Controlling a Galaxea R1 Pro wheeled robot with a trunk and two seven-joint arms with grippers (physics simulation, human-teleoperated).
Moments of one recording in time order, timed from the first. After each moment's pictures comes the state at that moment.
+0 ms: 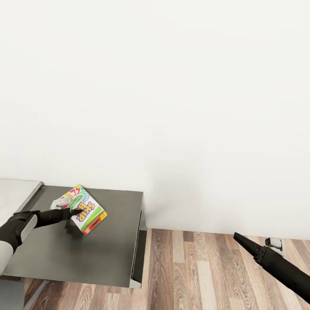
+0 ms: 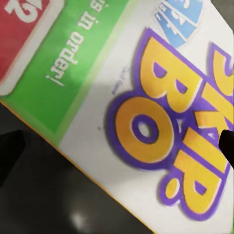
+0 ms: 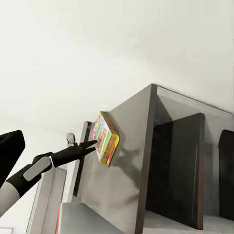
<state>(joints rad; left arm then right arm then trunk) -0.87 0.45 0.02 -0.44 0.21 0.48 -0.62 -0.02 -0.19 -0.49 -1.57 -0.71 0.87 0.99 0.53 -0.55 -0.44</state>
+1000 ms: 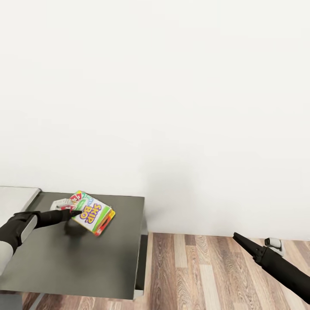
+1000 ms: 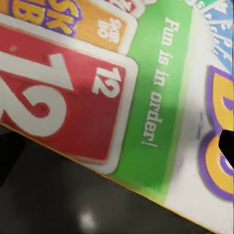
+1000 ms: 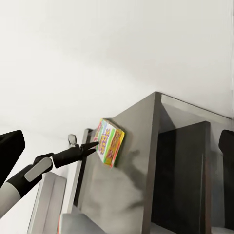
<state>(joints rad) -0.87 0.45 0.01 -0.43 0.19 0.47 -0.62 -0.02 -0.19 -0.49 -1.57 -0.71 0.87 0.99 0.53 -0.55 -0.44</state>
